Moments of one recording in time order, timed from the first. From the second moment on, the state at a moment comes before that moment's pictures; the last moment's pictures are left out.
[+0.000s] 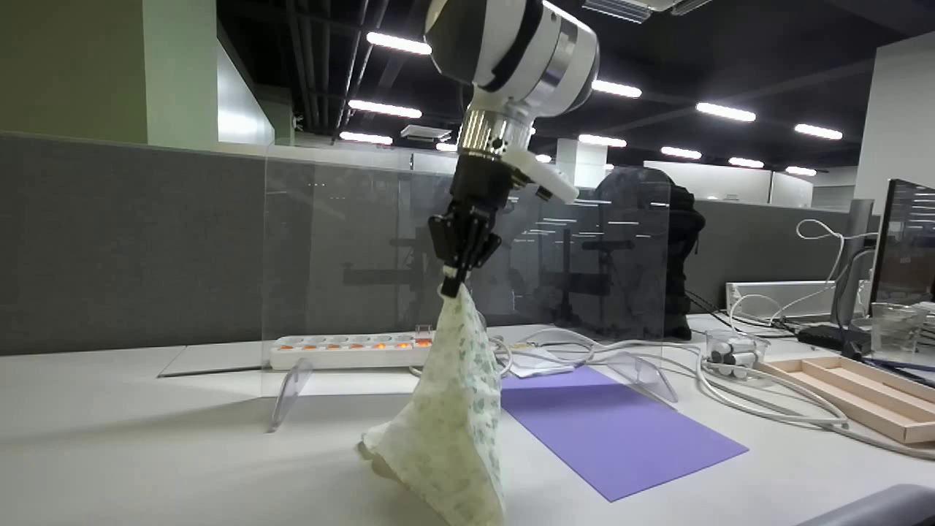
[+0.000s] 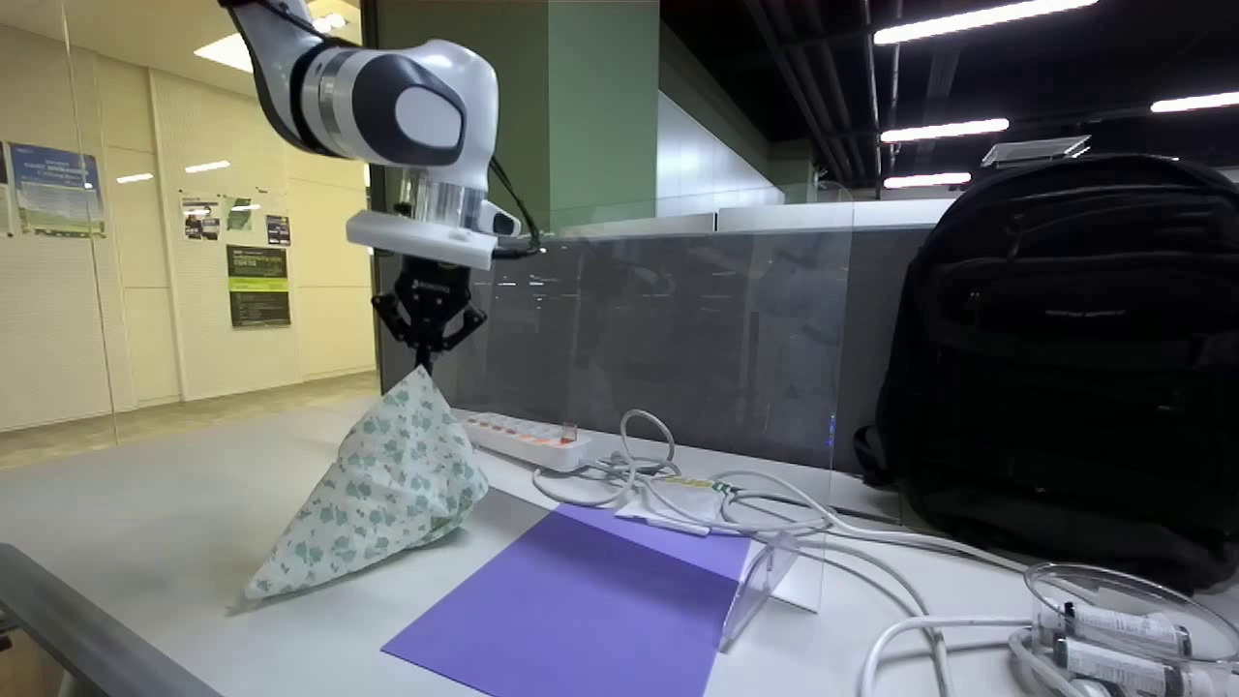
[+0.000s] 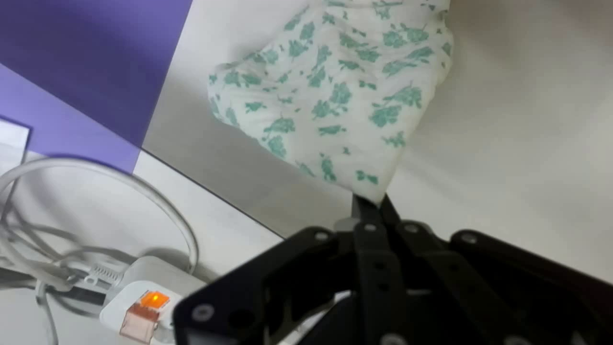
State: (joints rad) arm -0.12 0.12 0.33 -2.30 0.31 2.48 -0.57
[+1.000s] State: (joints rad) arm 0.07 -0.10 0.15 -2.29 0.24 2.38 -0.57
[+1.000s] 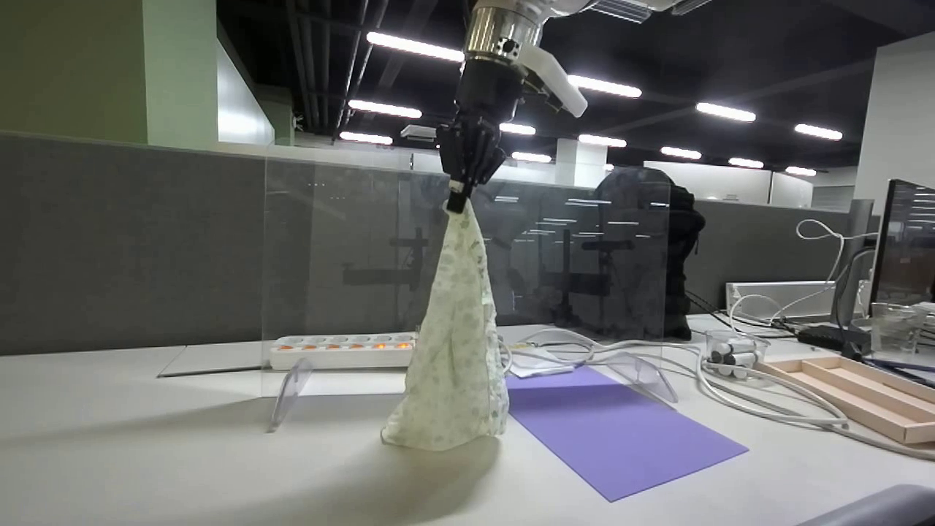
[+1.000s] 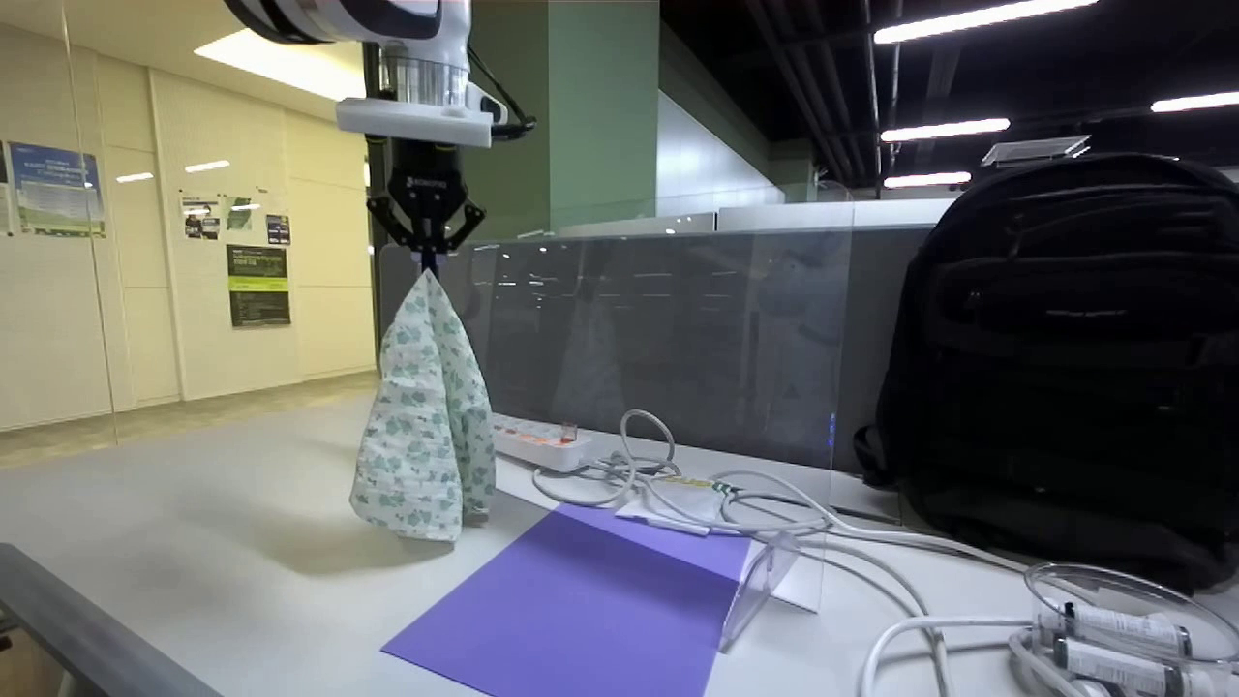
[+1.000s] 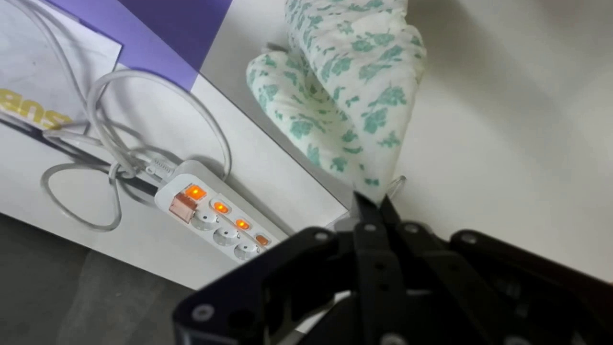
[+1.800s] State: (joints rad) arm 0.13 -0.19 0.15 -2.15 0.07 2.50 -0.47
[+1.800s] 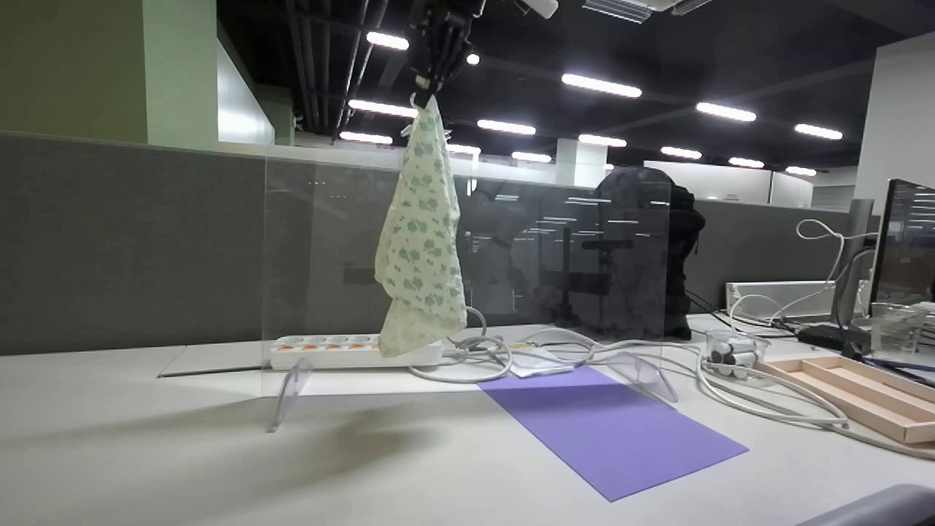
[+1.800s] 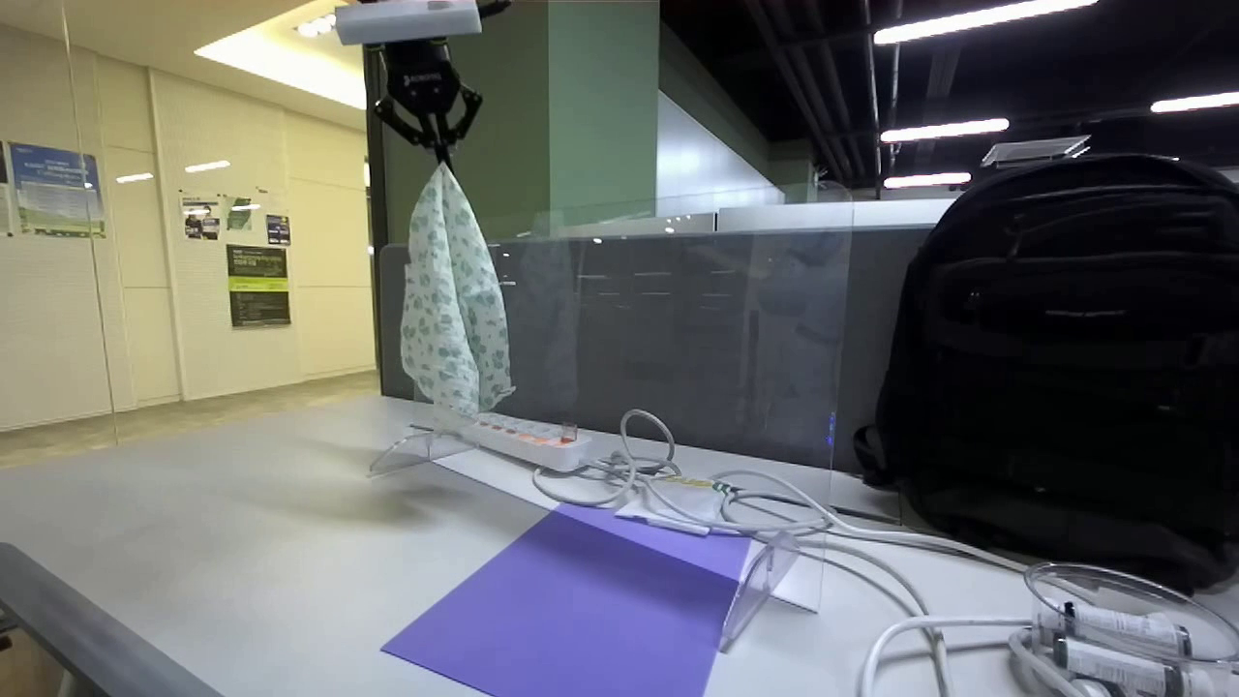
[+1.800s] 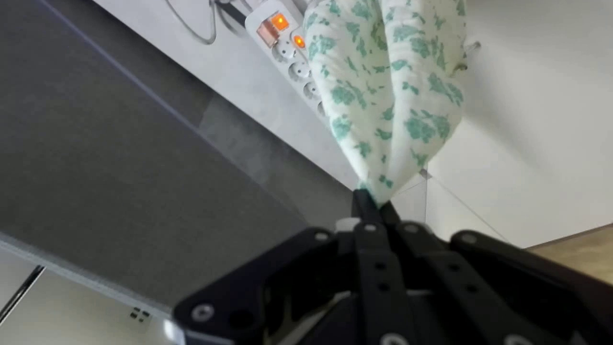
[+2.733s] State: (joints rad) arm 0.06 -0.21 0.14 -2.04 -0.14 2.66 -0.16
